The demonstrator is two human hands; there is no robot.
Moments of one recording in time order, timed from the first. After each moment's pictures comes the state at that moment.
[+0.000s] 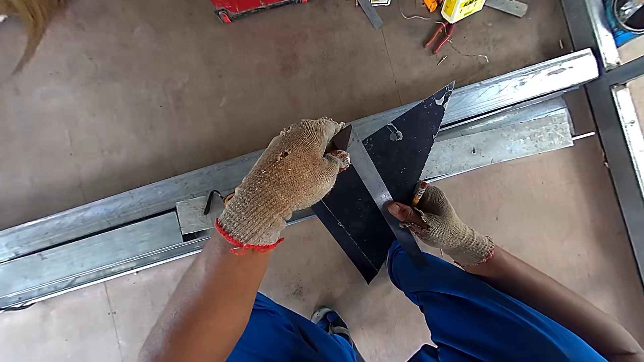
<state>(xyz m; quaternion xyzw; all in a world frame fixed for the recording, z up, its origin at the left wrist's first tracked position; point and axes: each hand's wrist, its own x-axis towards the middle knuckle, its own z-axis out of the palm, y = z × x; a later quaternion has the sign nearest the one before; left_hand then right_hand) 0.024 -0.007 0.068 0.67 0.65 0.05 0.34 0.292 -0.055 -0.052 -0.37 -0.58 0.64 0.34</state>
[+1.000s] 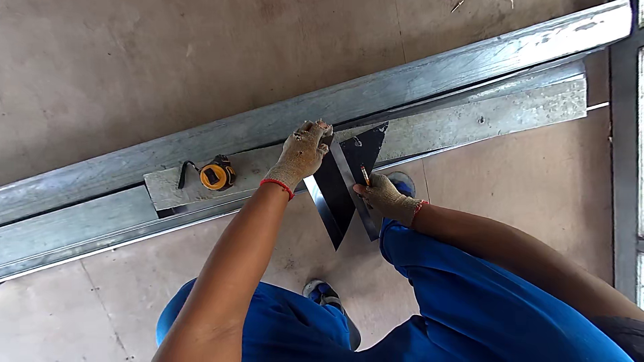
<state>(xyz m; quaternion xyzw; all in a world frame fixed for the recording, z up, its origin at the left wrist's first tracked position) 0.008 -0.016 -0.157 0.71 0.63 0.04 0.32 0.256 -0.077 -0.186 -0.58 -0.47 0.66 0.05</state>
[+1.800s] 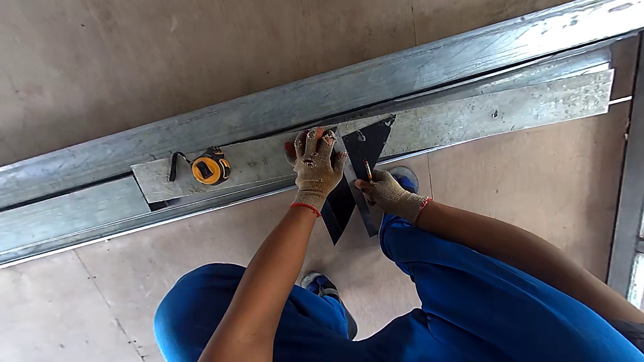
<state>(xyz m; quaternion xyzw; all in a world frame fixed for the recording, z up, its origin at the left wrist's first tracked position) 0.057 -0.076 -0.213 0.65 0.74 0.13 0.10 0.258 -0.075 -0.203 -0.57 -0.37 0.73 0.07</state>
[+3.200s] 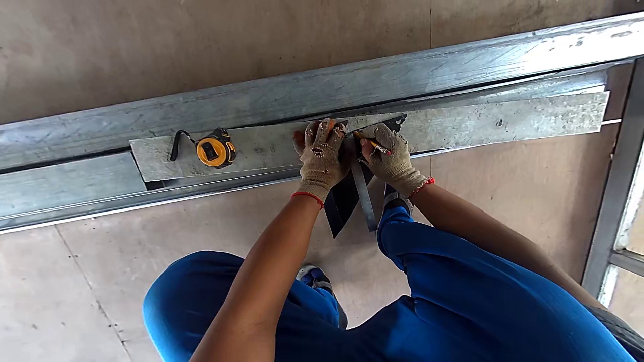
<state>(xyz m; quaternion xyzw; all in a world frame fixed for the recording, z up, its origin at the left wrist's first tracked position) 0.051 -0.074 -0.202 0.65 0.74 0.11 0.14 0.228 -0.018 -0.188 -0.48 -0.79 0.31 0.22</state>
